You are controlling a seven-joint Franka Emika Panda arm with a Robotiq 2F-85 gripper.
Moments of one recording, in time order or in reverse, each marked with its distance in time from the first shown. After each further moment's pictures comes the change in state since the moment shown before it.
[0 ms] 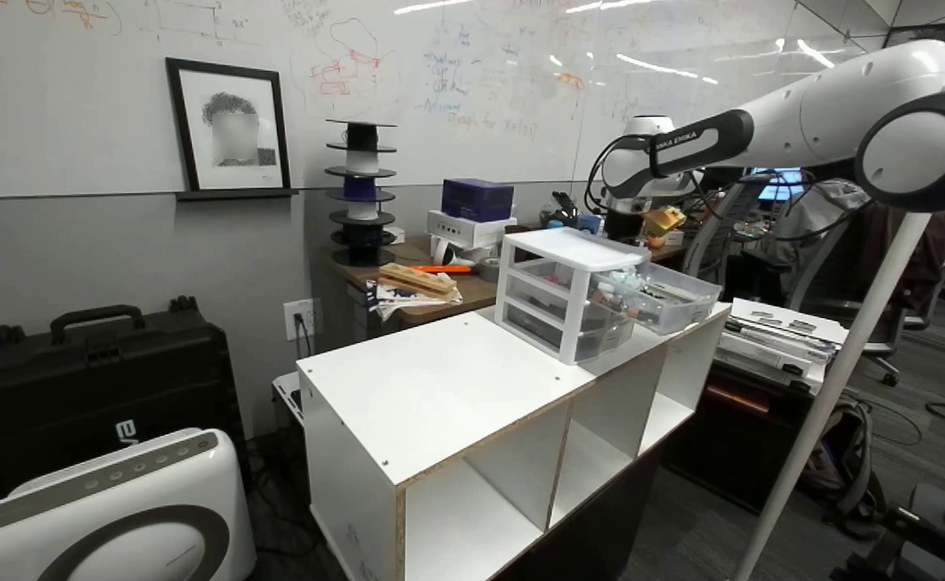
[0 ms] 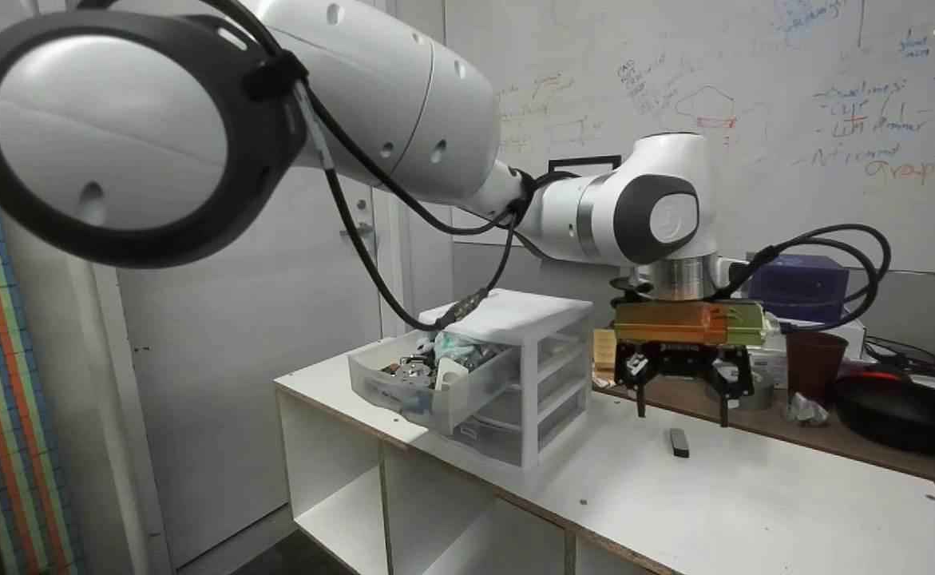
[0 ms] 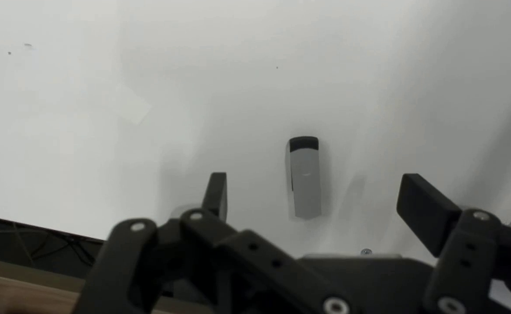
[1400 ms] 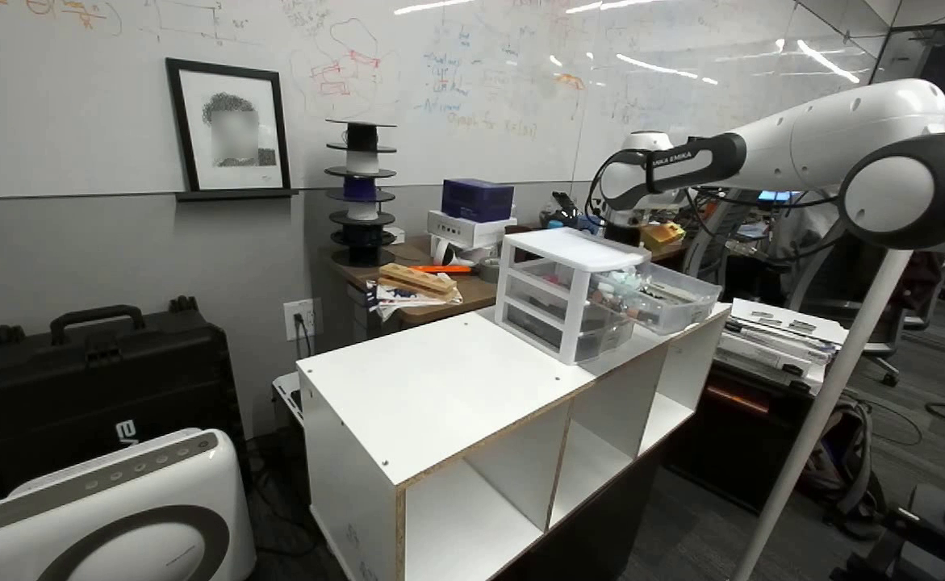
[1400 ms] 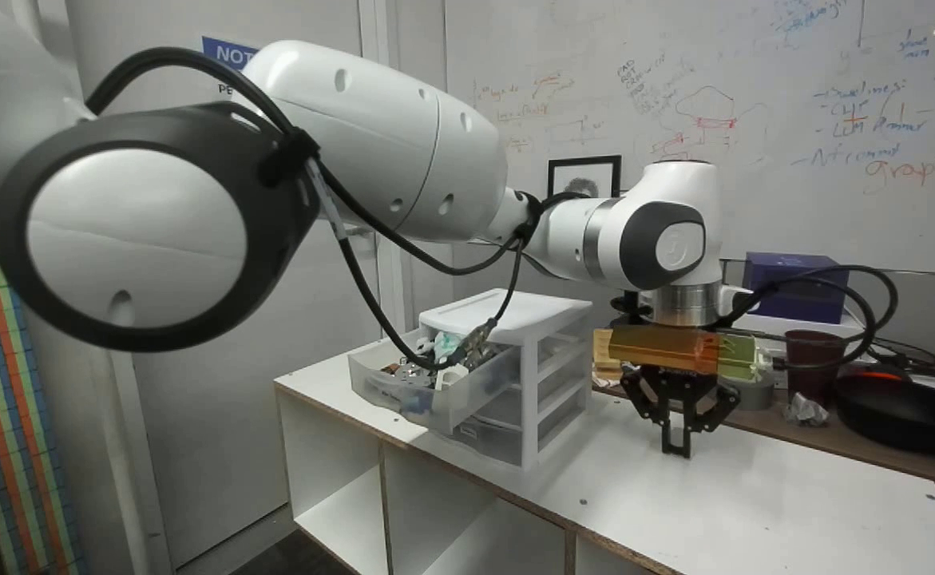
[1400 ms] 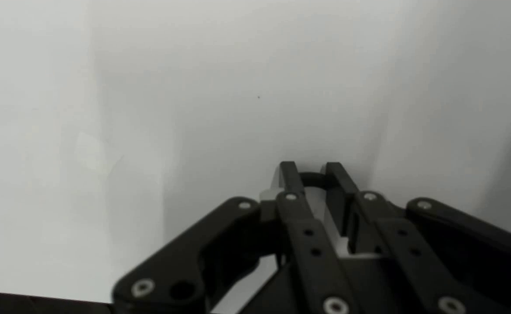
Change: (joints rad) arm -0.011 0.112 0.007 0.146 0.020 -0.079 0.074
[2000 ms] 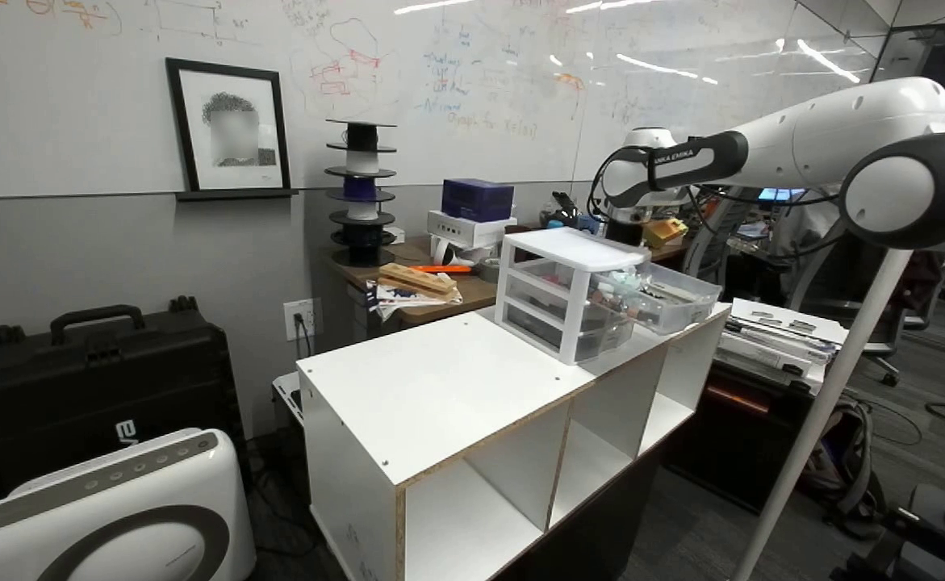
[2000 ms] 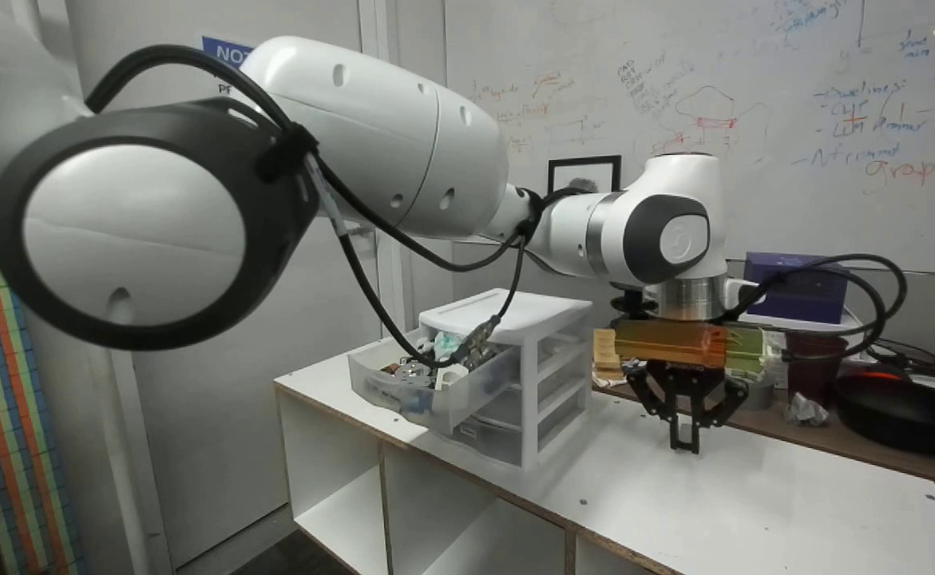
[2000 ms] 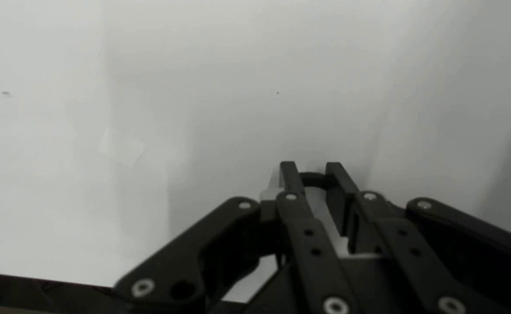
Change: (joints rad) arm -0.002 -0.003 -0.008 0.014 -0.010 0.000 -0.005
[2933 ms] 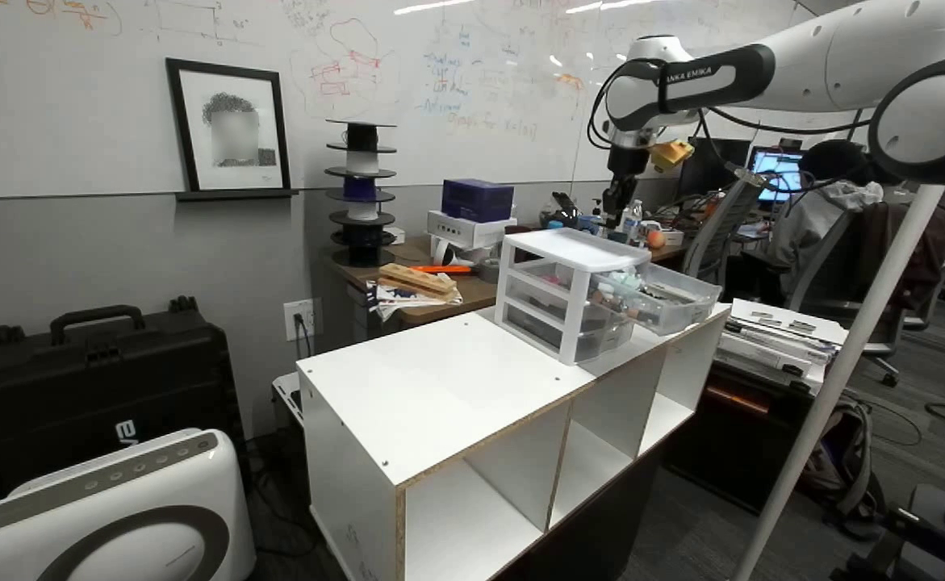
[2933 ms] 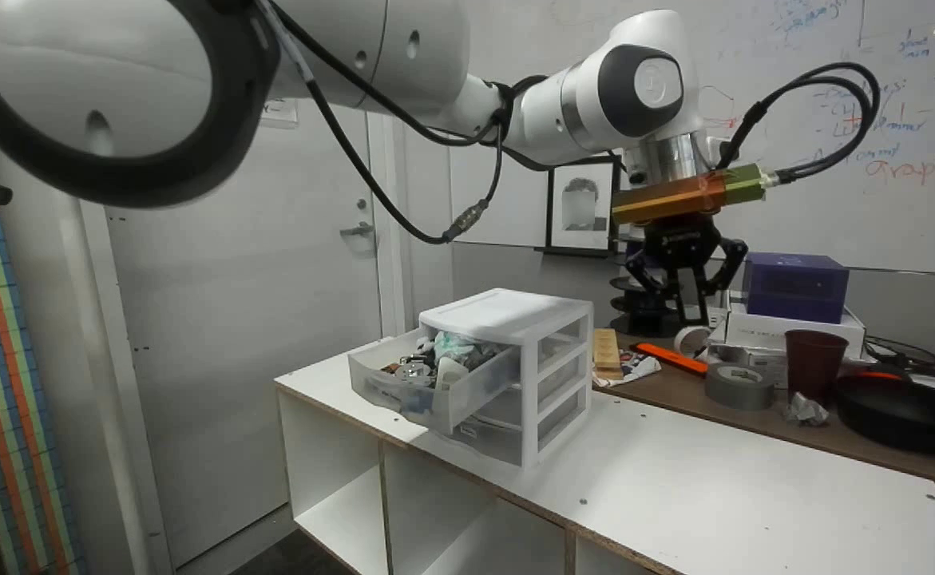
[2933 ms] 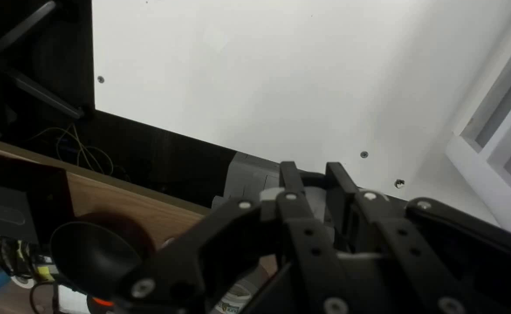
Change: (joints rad) arm 0.050 -0.202 -0.006 -0.016 -0.094 -0.075 -0.064
